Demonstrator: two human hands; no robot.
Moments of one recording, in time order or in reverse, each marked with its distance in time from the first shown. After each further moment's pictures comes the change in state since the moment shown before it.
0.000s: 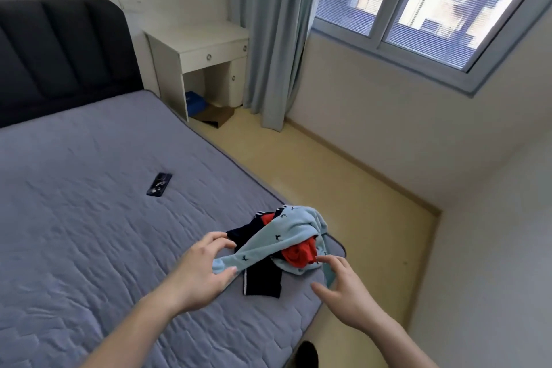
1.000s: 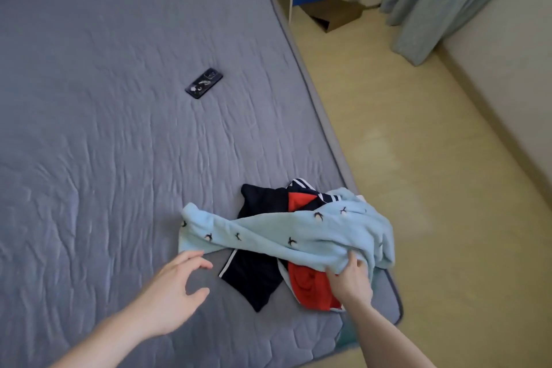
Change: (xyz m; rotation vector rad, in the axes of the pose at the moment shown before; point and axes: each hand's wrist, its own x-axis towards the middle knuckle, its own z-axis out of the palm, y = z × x) left_hand 0.238 -0.113 0.261 -0.070 -0.057 -0.807; right_hand 0.503 0.295 0.101 -0.302 -0.302 0.292
